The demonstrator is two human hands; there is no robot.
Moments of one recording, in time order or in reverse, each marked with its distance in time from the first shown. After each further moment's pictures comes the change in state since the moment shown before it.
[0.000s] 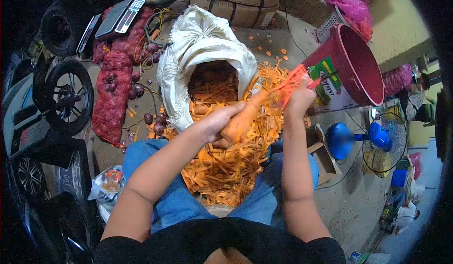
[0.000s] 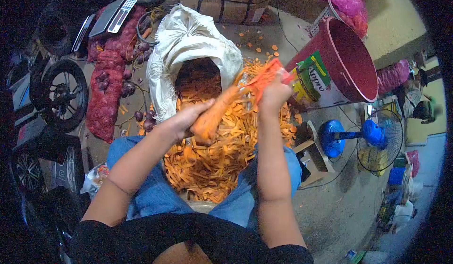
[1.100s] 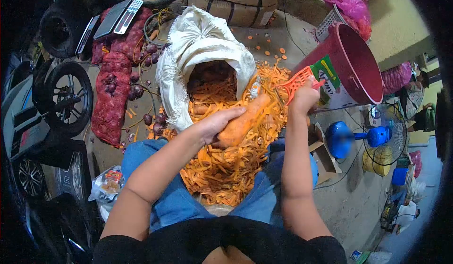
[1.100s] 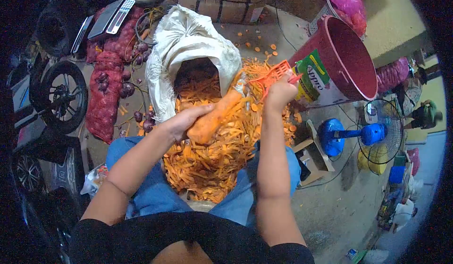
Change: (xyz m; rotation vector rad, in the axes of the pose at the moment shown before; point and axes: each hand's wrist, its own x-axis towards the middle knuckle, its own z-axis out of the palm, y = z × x) left_hand -0.011 0.000 0.012 0.014 0.029 0.022; right_hand 0.010 -0.006 -0.006 -0.211 0.137 -0.102
